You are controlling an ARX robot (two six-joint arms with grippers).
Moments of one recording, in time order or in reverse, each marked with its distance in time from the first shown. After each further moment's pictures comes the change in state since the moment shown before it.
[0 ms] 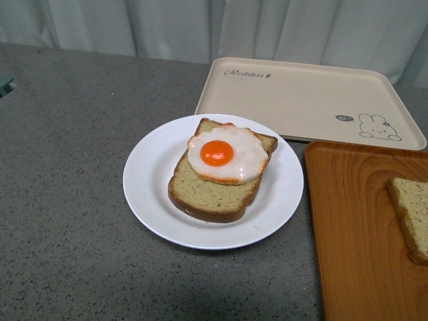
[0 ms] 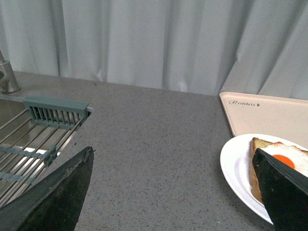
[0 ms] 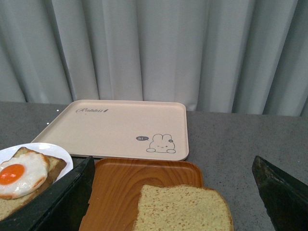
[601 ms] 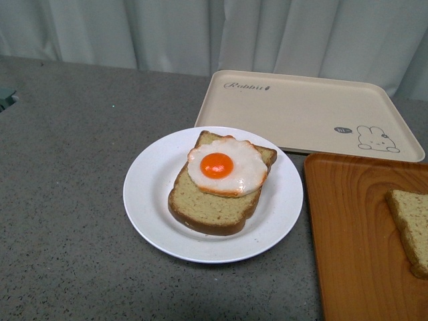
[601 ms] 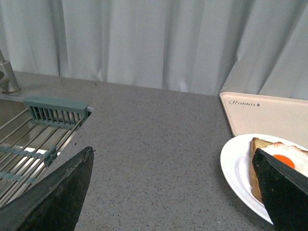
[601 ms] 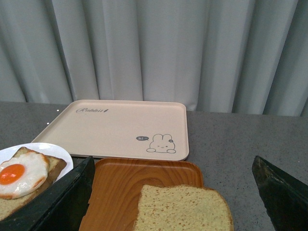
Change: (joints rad) left arm 0.000 0.000 0.000 0.000 0.000 0.000; right arm 0.000 0.000 0.000 0.000 0.000 0.000
